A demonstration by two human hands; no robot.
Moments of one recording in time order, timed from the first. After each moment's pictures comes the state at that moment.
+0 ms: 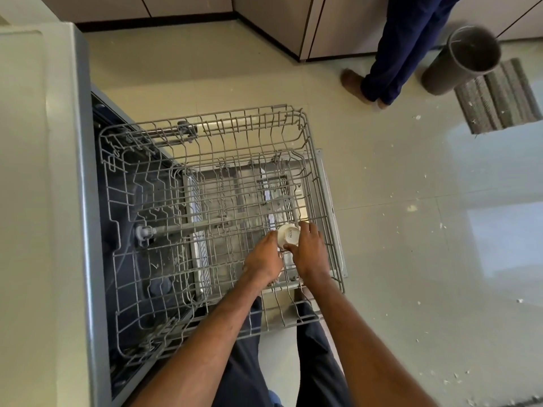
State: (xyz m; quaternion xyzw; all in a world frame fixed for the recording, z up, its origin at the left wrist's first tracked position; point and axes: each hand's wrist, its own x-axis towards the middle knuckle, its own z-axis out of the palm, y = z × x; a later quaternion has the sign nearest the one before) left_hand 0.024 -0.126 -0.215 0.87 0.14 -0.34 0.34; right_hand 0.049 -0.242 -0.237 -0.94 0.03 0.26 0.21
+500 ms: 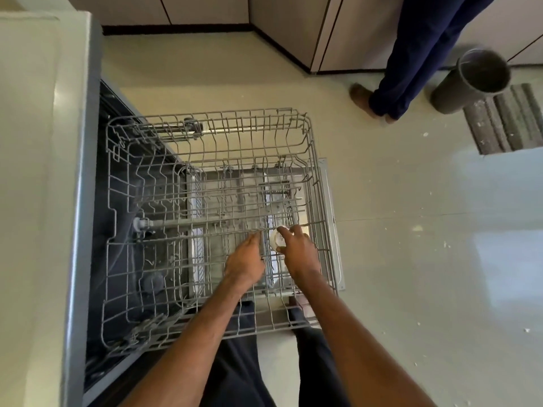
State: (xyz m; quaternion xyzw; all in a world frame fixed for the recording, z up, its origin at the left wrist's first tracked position) left_hand 0.006 -0.110 -0.237 0.89 0.18 -0.33 0.28; right_hand 0.053 -0.240 -0.251 -0.94 -0.11 0.28 0.15
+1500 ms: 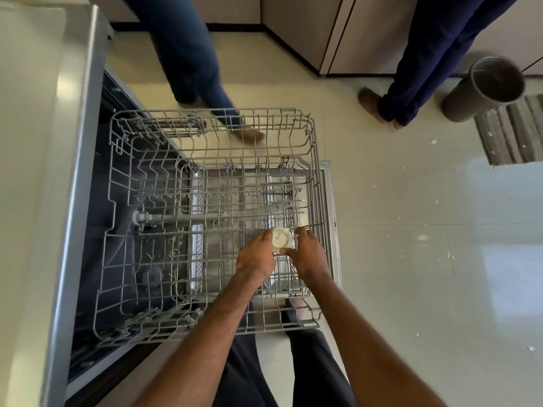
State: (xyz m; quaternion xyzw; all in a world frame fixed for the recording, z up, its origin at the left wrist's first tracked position) left_hand 0.024 -0.141 -0.236 0.92 0.14 -0.28 0.24; right_hand 0.063 -0.270 -0.258 -0.93 -0.03 0.29 0.23
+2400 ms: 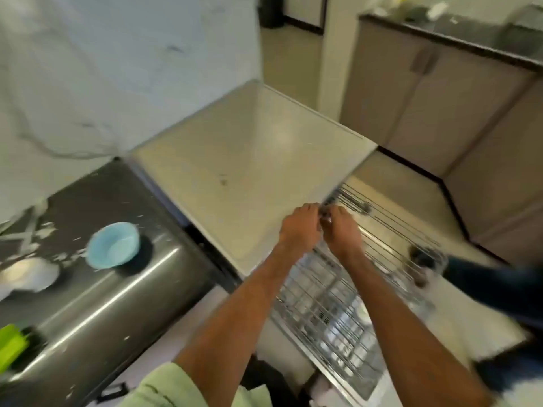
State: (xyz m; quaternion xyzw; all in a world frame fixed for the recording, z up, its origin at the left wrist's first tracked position) left_hand -0.083 -0.016 0.052 0.89 0.42 0.00 0.20; right_hand 0.023 -0.076 0.021 -0.84 -0.48 0.16 0.22
